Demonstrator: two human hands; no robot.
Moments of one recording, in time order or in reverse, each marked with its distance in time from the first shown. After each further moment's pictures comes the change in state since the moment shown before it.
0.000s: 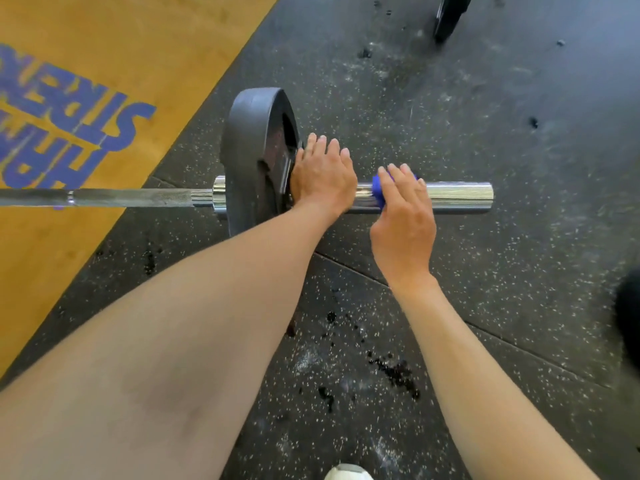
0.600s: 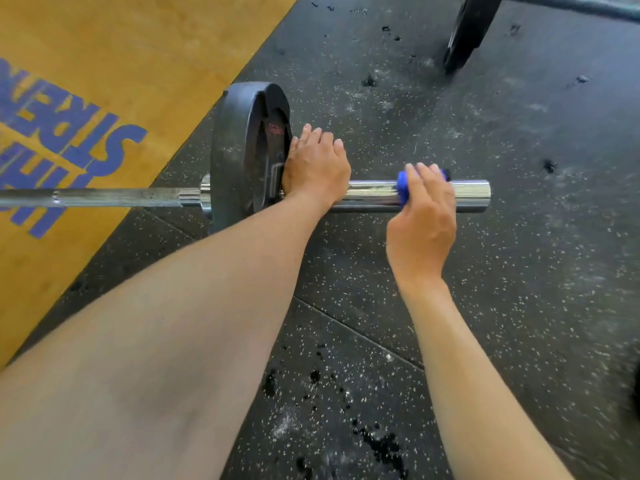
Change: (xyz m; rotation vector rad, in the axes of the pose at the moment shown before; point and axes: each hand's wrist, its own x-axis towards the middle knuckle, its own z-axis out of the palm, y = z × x) left_hand 0.115 0.003 -0.001 -0.048 0.027 -0.042; right_hand 0.096 0.033 0.033 0.024 0.060 0.138
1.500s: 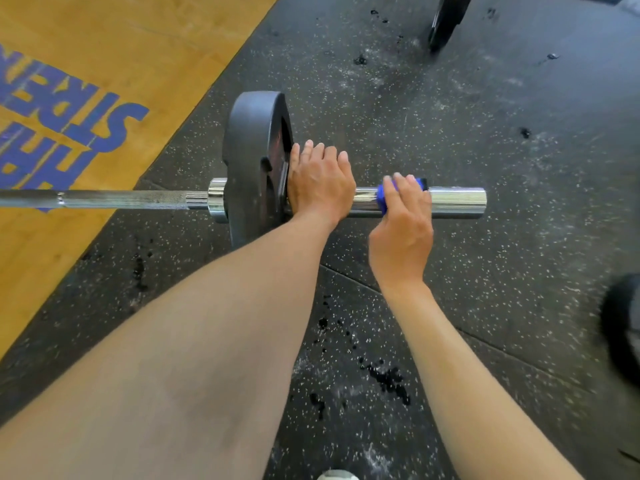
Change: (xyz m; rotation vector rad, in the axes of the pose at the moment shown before) left_hand -0.106 -0.004 0.011 0.114 0.123 0.054; right_hand -0.092 -0.023 -0.040 -0.033 -0.044 -0.009
